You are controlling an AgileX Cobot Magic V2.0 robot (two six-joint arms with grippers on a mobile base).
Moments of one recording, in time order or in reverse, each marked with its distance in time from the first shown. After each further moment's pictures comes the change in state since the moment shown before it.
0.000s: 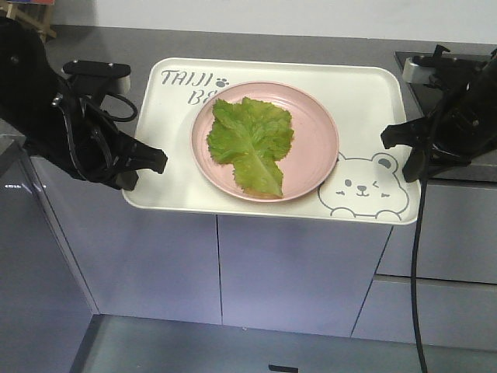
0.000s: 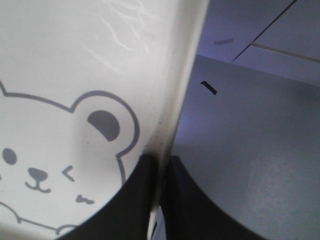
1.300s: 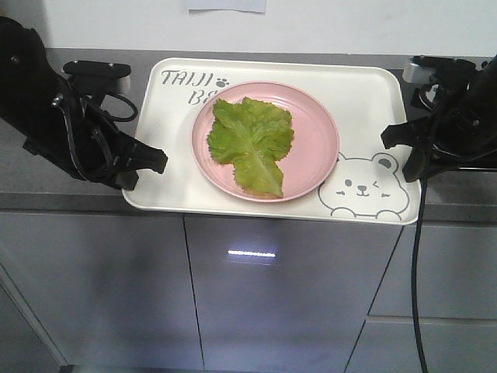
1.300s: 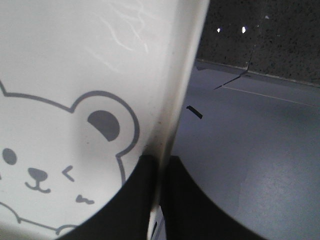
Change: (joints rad) left arm 0.000 0.000 0.000 0.000 0.000 0.000; right arm 0.000 0.000 0.000 0.000 0.000 0.000
